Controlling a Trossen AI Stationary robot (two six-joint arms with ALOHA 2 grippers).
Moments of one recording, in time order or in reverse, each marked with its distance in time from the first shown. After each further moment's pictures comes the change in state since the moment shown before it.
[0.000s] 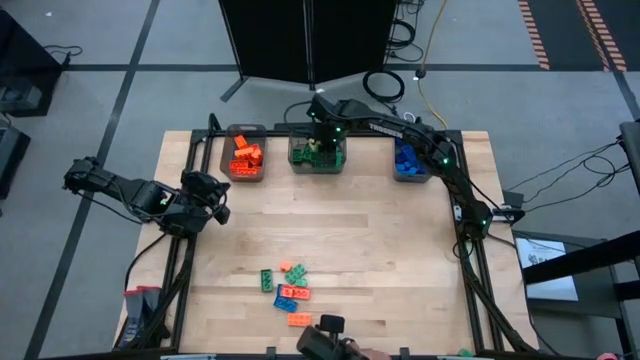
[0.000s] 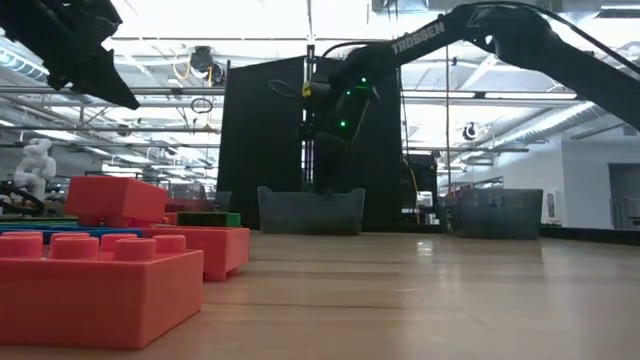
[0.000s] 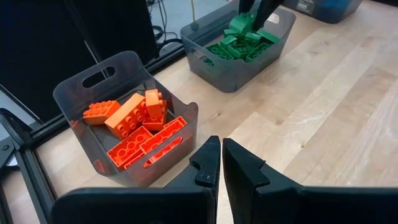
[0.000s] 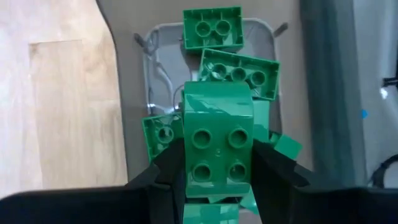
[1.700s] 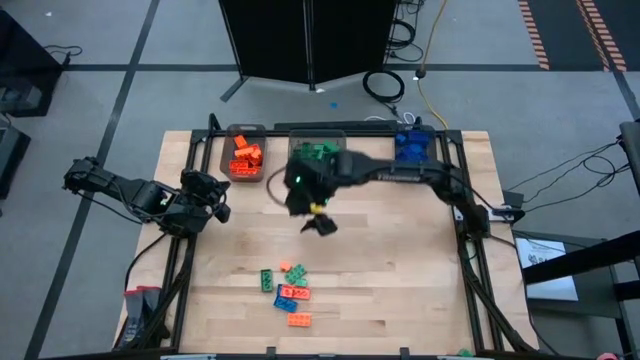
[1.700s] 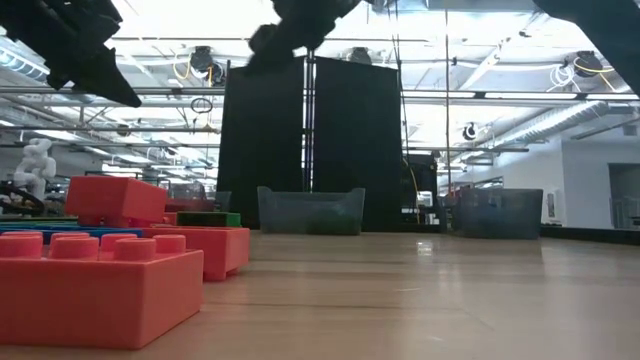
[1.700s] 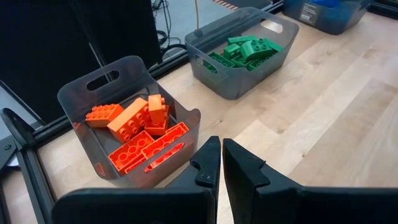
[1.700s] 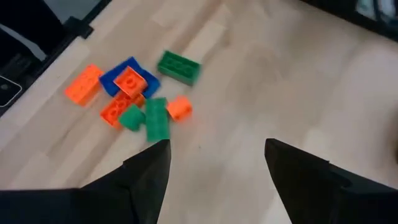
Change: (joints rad) left arm 0.000 0.003 0.000 0.010 -0.028 -0.024; right arm 0.457 -0.191 0.001 0.009 -0.305 -0.094
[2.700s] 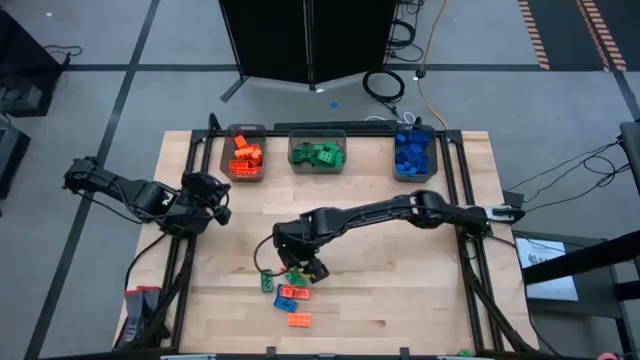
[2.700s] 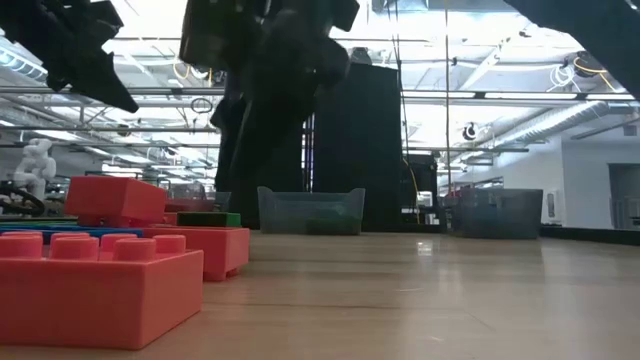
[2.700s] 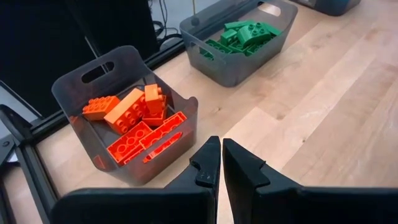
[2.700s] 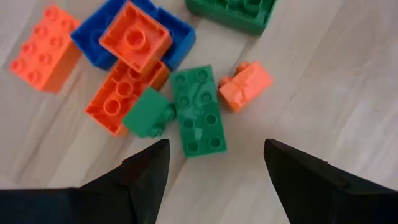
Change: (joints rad) left arm 0.000 0.016 0.000 -0.020 0.044 0.008; right arm 0.218 0.243 -0.002 0.048 0.189 0.204
